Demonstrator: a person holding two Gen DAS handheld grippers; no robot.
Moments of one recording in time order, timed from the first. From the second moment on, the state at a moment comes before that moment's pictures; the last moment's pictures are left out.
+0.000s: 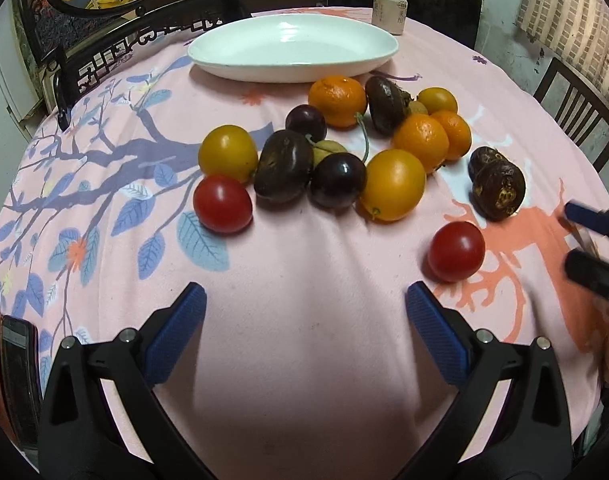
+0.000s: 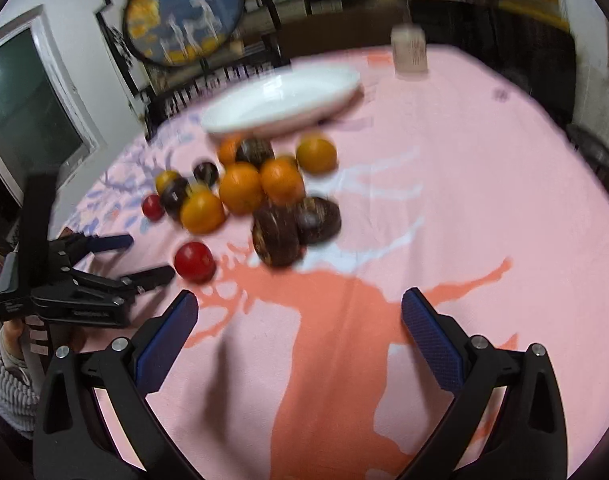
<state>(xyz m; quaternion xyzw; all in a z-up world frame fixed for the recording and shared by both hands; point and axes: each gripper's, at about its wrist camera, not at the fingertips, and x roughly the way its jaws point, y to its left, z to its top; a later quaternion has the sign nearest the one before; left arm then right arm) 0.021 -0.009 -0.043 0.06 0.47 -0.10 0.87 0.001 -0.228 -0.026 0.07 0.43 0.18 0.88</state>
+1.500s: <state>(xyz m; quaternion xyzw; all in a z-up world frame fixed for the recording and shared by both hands) 0.125 0.016 0.038 -0.01 0.39 -0.13 0.91 0.084 -0.183 0.022 0.07 0.41 0.25 0.87</state>
